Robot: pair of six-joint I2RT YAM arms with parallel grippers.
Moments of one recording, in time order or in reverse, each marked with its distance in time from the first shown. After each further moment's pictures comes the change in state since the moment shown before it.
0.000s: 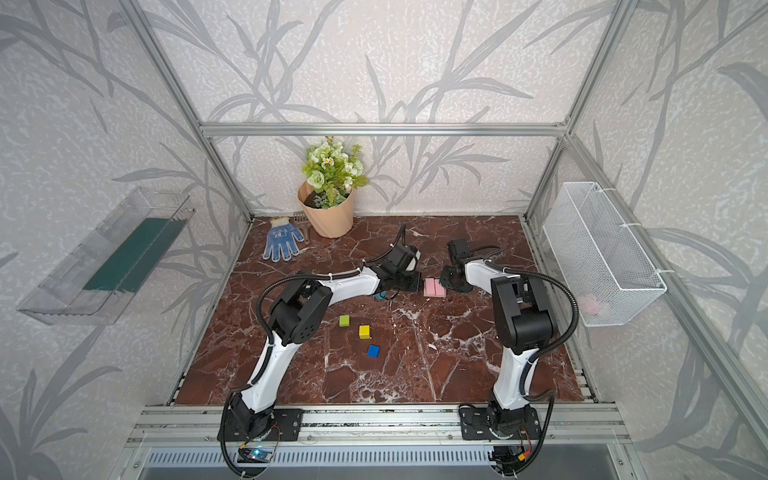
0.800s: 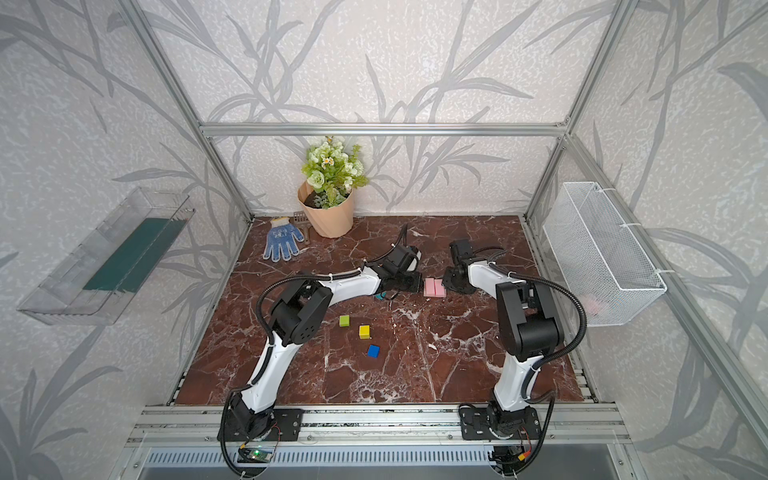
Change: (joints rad) left arm -0.006 0.000 0.012 -0.031 -0.026 0.019; right arm -0.014 -0.071 -0.031 -0.050 0.029 0.000
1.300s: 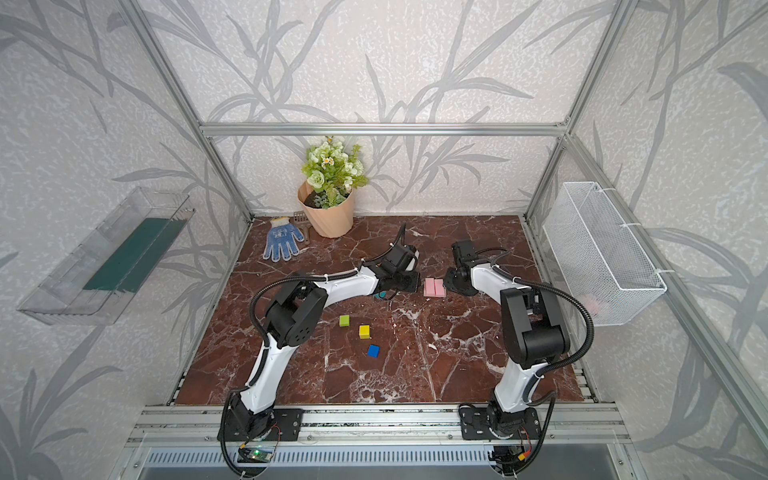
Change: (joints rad) left arm -0.007 -0.060 -0.037 -0.023 -0.045 0.008; right arm 0.001 -0.060 -0.042 0.000 -0.011 -0.001
